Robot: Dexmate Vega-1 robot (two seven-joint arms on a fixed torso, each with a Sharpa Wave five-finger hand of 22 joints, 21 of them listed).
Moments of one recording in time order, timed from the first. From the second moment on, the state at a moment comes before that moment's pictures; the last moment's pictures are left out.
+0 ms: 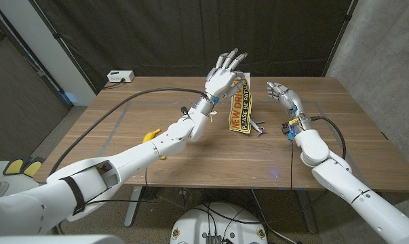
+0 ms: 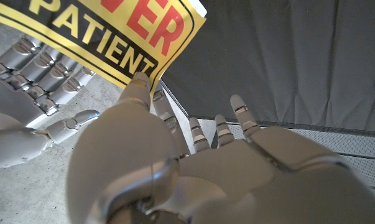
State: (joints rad) left arm 0.45 0.44 1.01 -1.41 0.98 0.12 0.88; left_hand 1.00 0.08 0.23 -0.10 0.25 0.97 -0.15 0.47 0.31 0.00 -0.09 0.36 0.26 -0.08 0.09 0.25 0.30 -0.17 0.21 0.83 0.18; right arm -1.10 -0.63 -0.30 -1.68 0.20 0.27 -0.34; right_hand 0.39 0.00 0.39 -0.18 0.19 0.43 0.03 0.22 0.19 0.44 0.08 0.24 0.22 0.37 0.04 0.30 0.25 0.37 0.15 0.27 0.19
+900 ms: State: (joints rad) left arm 0.39 0.47 1.02 -1.47 1.04 0.02 0.66; left_hand 1.00 0.08 0.22 -0.09 0.27 0.96 -0.15 0.47 0.31 0.00 -0.08 0.35 0.25 -0.09 0.11 0.25 0.29 -0.17 0.21 0.80 0.18; right arm -1.08 -0.63 -0.36 -1.85 -0.06 0.12 -0.48; right_hand 0.49 -0.04 0.36 -0.16 0.23 0.47 0.01 0.22 0.19 0.48 0.06 0.27 0.24 0.47 -0.04 0.36 0.30 0.48 0.13 0.31 0.20
